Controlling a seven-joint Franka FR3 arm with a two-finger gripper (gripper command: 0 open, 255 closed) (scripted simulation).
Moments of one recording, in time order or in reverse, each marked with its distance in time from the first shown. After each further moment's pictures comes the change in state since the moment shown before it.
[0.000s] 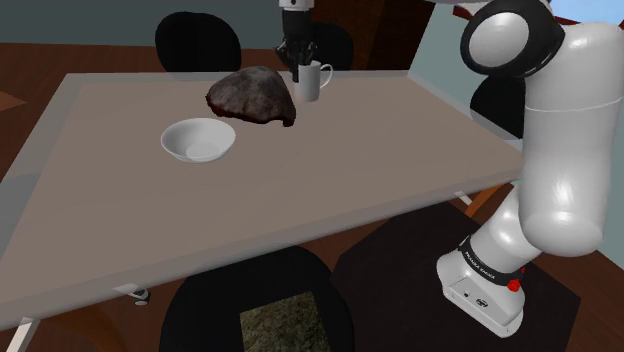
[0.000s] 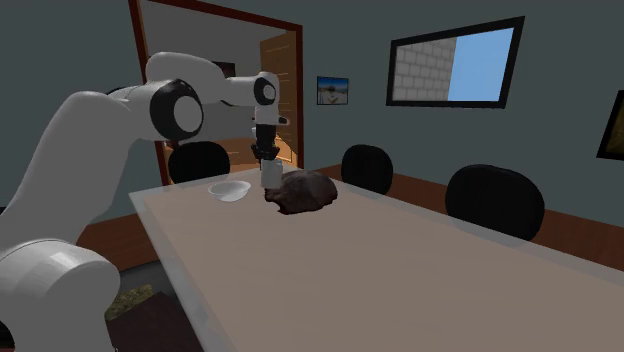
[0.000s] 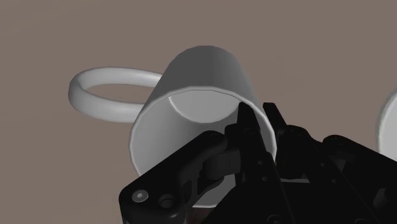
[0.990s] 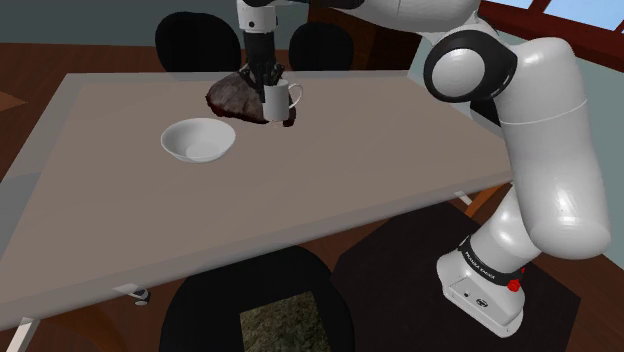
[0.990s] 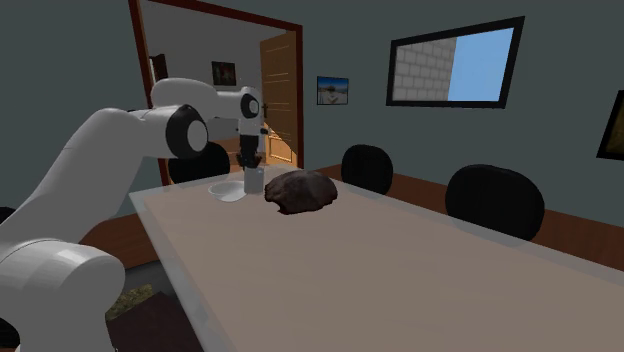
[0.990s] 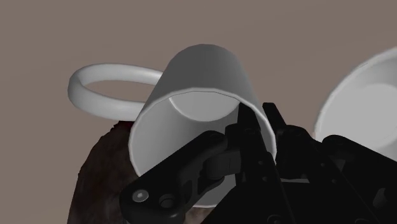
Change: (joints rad) arm 0.112 0.191 0.034 0.191 0.006 0.003 0.143
